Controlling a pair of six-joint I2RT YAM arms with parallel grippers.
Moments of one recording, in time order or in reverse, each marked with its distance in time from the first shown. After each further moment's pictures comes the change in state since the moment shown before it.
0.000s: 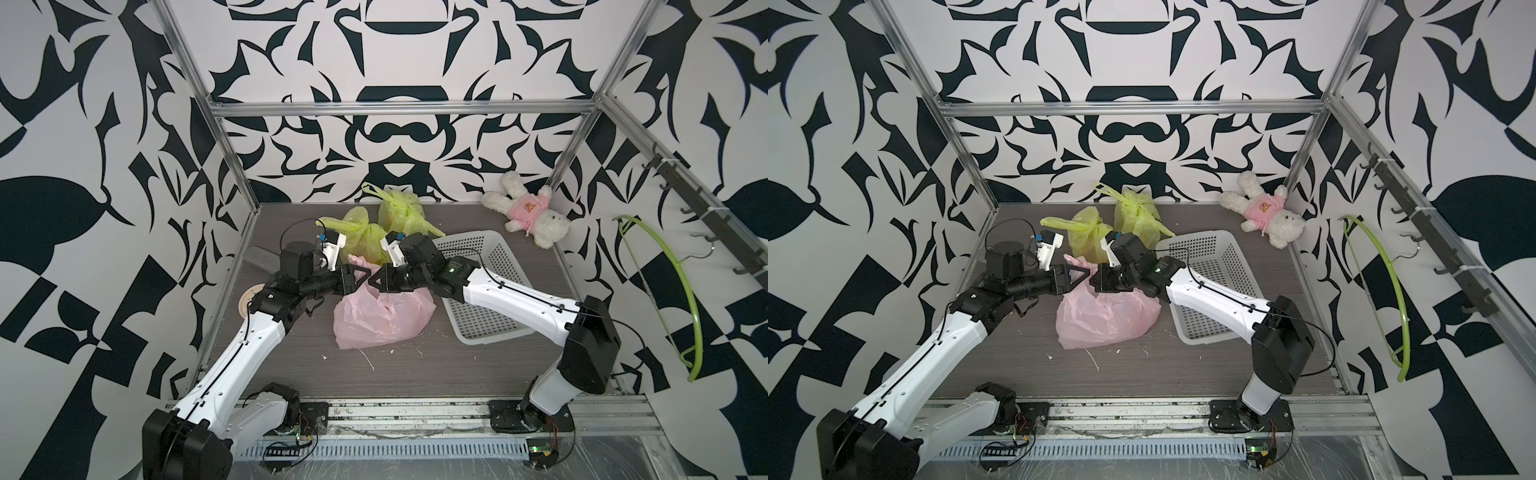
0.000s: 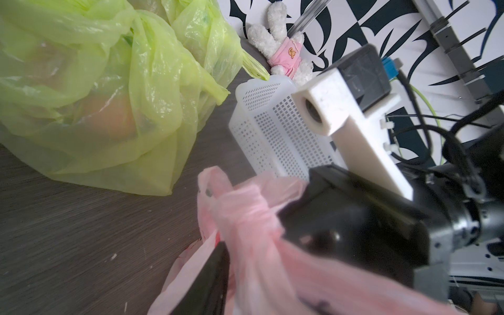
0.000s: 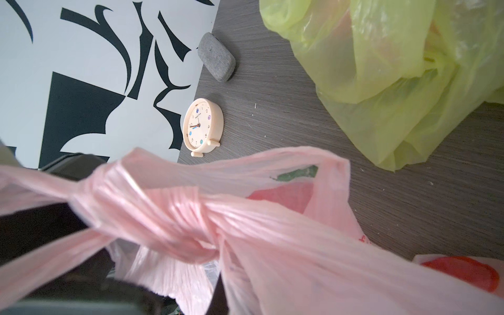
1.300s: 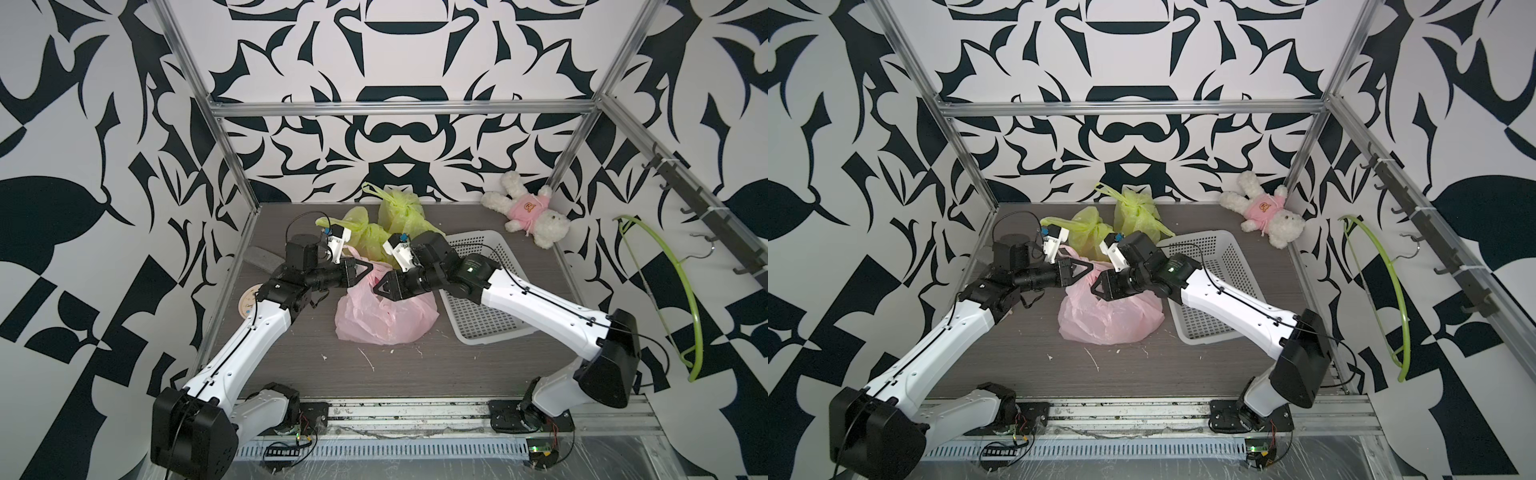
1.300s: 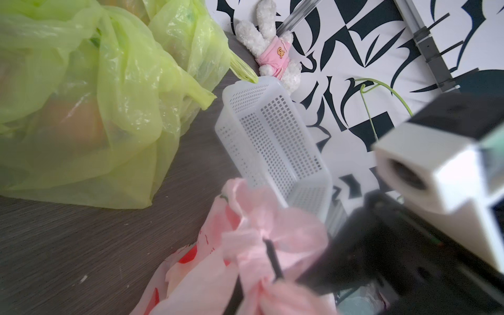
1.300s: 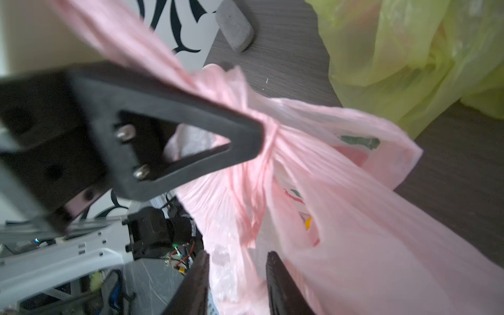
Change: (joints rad) left arm 0.000 0.080 0.039 0.065 0.089 -0.044; right arm 0.004 -0.132 0.064 -0.247 -0.051 -0.214
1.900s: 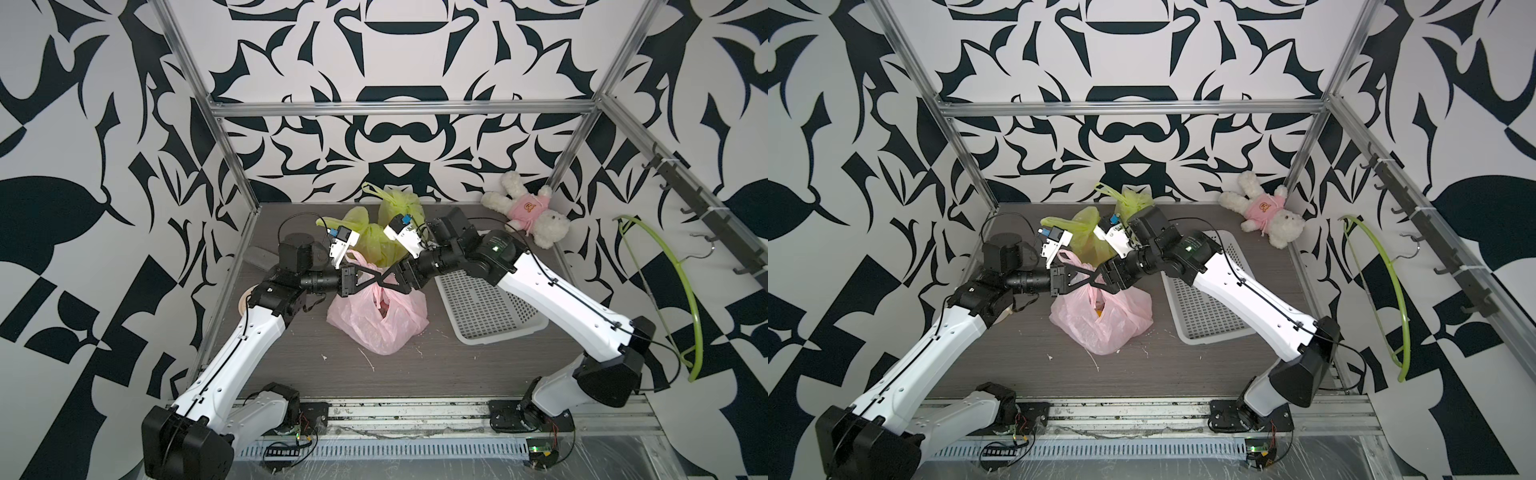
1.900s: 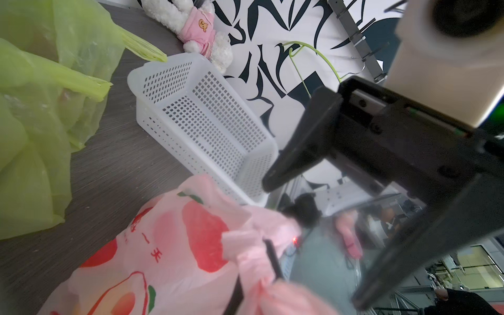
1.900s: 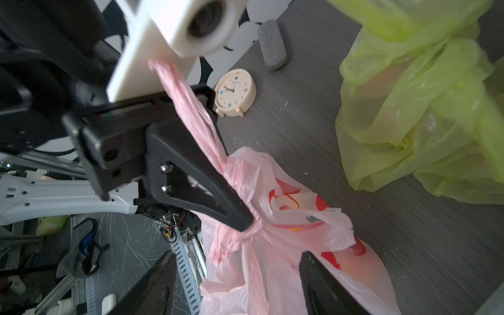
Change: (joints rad) left arm 0.000 -0.061 0.038 -0.066 0.278 0.081; right arm -0.049 0.046 0.260 -0.264 -0.093 -0.350
